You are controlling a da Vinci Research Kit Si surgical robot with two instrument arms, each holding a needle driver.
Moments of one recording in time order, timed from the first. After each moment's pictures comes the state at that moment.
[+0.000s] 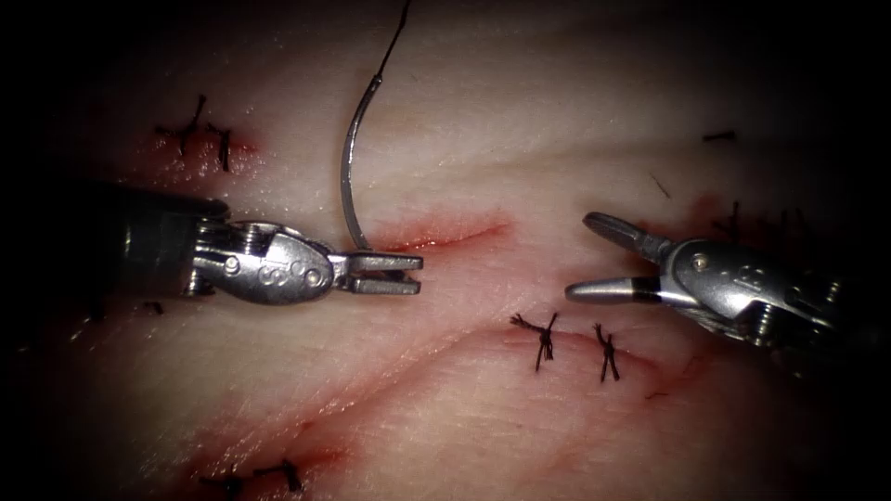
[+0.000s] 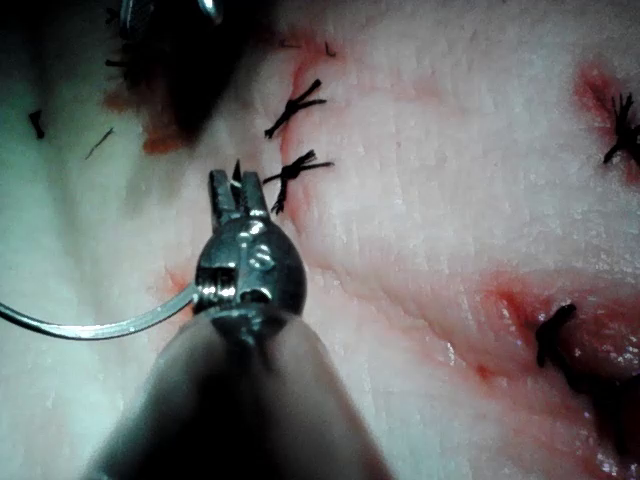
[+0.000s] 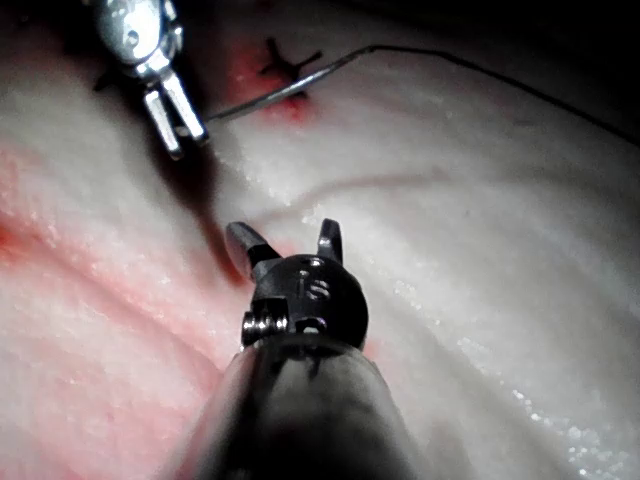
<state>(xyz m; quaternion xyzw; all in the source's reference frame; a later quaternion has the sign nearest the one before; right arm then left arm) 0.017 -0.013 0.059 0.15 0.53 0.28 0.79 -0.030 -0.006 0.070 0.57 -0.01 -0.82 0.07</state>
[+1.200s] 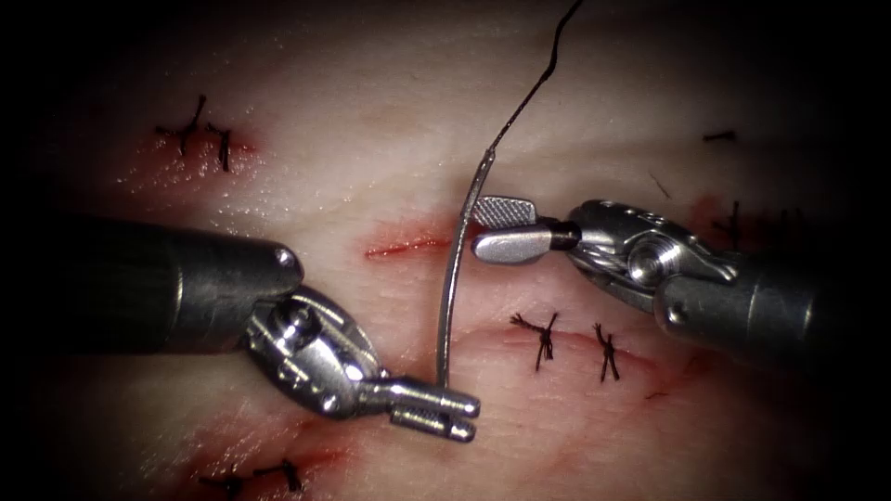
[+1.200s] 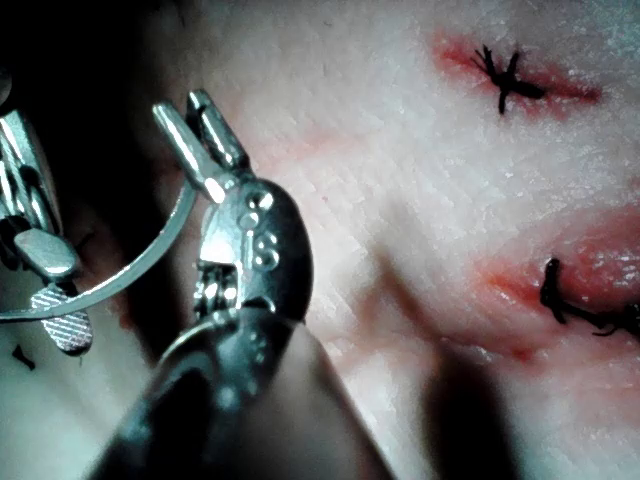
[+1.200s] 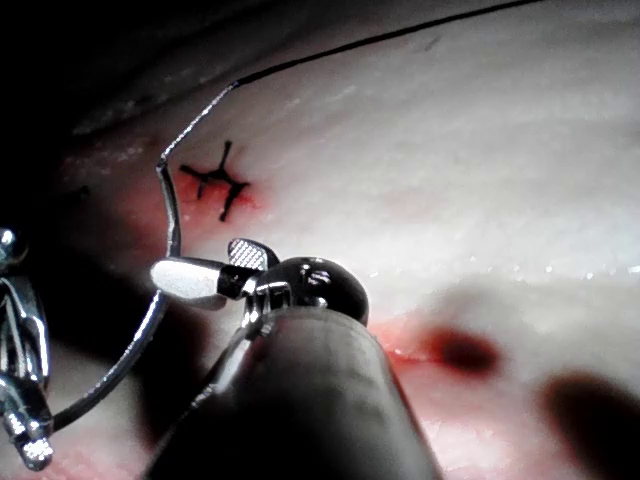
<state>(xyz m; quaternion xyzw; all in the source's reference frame) 0.025 -0.012 0.059 0.42 0.59 0.44 0.53 -0.034 -0.011 0.064 0.74 -0.06 -0.64 0.19</state>
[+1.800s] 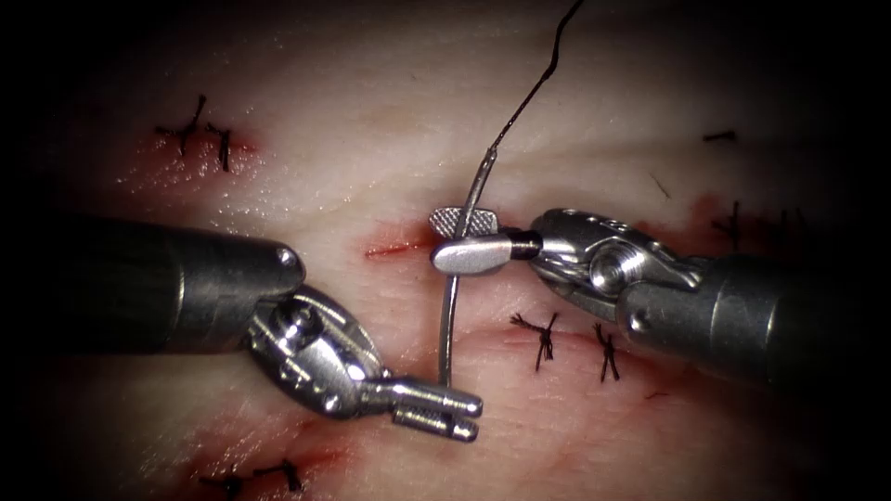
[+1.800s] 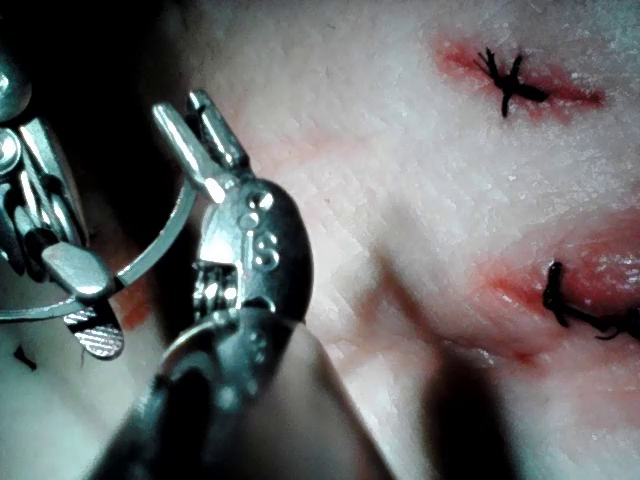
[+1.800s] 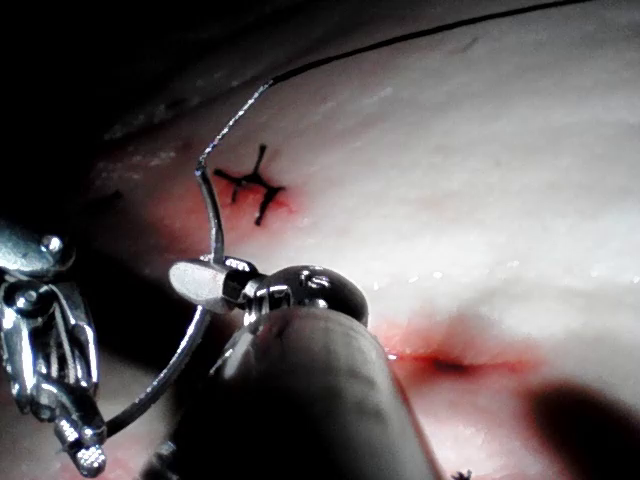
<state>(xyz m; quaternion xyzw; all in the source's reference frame) 0.028 -0.013 0.059 0.43 0.59 0.43 0.53 -0.035 -0.011 0.063 0.74 -0.07 -0.64 0.19</state>
